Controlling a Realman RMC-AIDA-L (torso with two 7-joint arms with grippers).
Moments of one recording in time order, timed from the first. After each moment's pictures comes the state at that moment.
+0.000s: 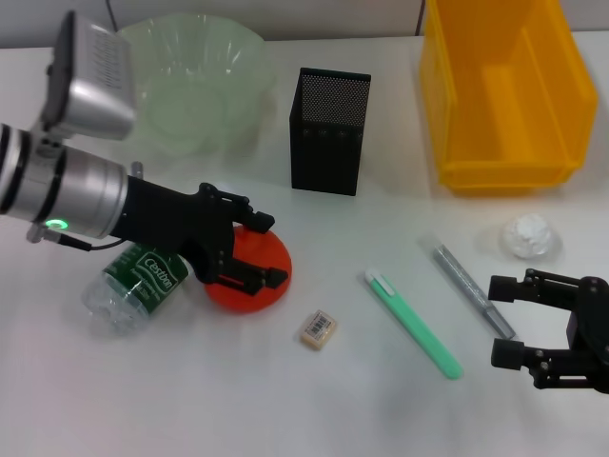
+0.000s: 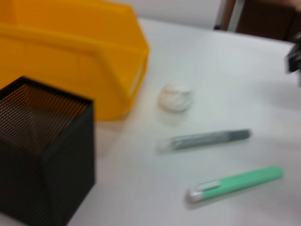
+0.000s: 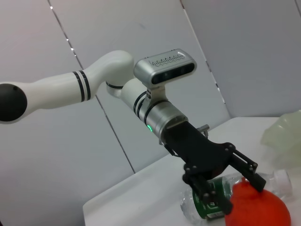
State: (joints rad) left arm -0.66 -2.07 1.02 0.81 2.21 1.52 -1.53; right arm 0.31 2.05 -0.55 -0.61 -2.05 -1.97 1.28
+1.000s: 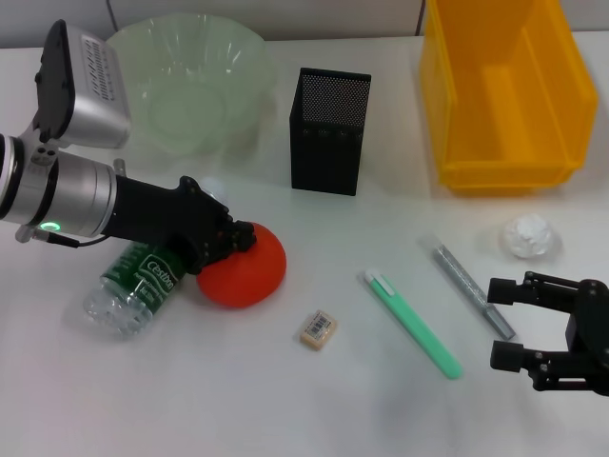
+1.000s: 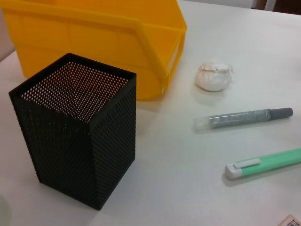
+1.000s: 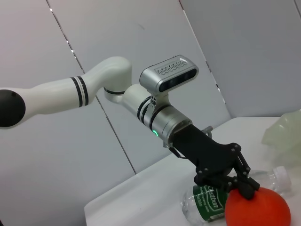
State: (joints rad) left arm -0.62 -2.07 1.04 0.82 2.21 1.42 -1.50; right arm 0.31 2.05 -0.55 -0.60 -2.05 -1.97 1.28
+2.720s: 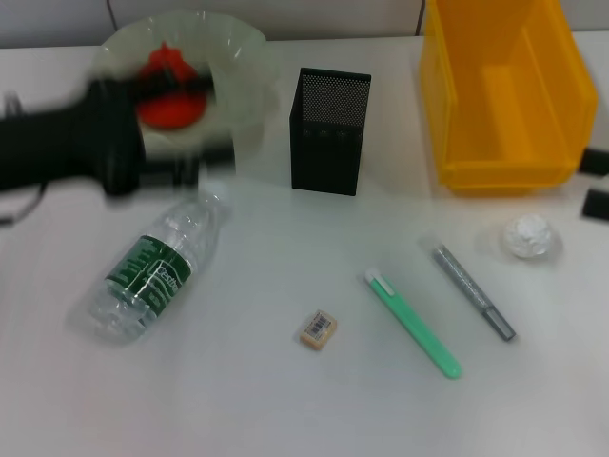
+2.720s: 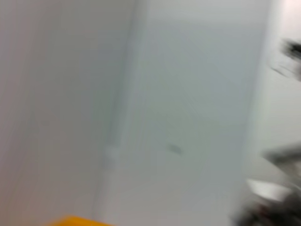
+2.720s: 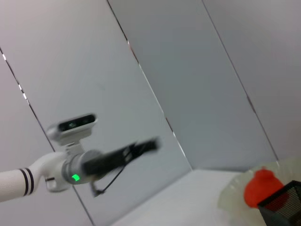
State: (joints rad) left arm -0.48 -1.98 0.84 0.74 1.62 1.82 -1.37; right arm 0.38 2.02 -0.35 -0.88 -1.97 -2.07 1.65
